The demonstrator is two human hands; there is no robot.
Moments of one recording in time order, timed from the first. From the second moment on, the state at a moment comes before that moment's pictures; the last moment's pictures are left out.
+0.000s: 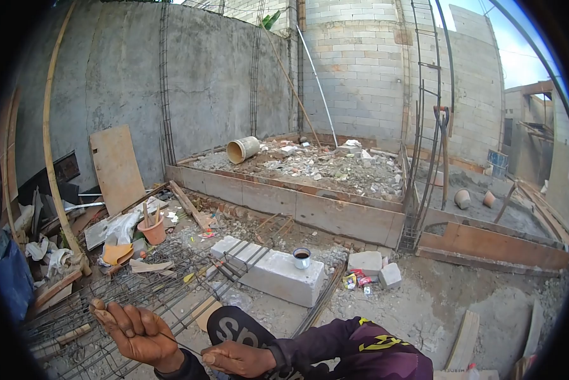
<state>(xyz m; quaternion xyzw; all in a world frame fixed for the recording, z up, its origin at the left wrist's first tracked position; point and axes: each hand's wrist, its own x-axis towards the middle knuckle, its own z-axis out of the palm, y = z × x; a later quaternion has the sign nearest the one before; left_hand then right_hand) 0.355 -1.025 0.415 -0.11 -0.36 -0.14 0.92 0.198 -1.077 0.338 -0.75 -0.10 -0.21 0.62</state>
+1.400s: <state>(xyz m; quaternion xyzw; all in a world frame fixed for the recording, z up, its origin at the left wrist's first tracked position) 0.613 -1.110 0.192 0.59 -0.41 -0.39 0.57 0.409 -1.220 0.144 -0.60 0.13 -0.10 0.78</state>
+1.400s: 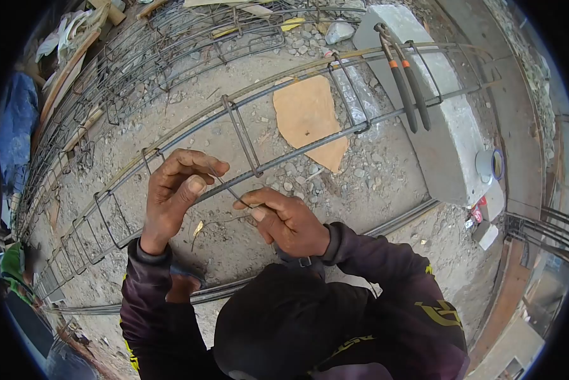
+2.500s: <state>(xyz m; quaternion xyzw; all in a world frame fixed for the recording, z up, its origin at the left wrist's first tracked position) 0.595 -1.139 0.156 0.70 -0.29 -0.52 0.39 0.391 -1.202 0.058 -0.52 0.26 -0.16 0.80</state>
